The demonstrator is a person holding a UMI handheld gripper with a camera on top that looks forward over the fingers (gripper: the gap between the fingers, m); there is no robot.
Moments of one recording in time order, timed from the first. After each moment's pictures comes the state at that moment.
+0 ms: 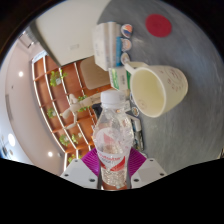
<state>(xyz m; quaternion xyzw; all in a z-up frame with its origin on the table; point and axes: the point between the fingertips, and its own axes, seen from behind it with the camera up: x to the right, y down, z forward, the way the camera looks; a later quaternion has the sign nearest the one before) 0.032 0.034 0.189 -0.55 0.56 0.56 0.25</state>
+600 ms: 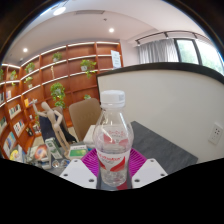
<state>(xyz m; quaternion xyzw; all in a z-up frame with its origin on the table) 0.310 0.017 0.201 -0.80 0.22 -0.07 0.55</state>
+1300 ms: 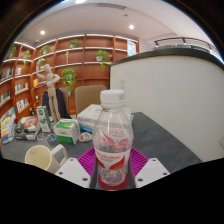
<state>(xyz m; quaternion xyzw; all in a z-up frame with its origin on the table) 0.335 0.031 0.080 -0.83 0.12 -0.09 0.54</state>
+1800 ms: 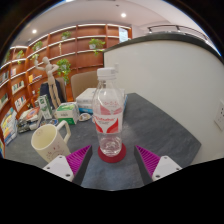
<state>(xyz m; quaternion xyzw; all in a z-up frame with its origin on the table) 0.320 -0.050 0.049 -0.86 0.16 -0.07 0.47</state>
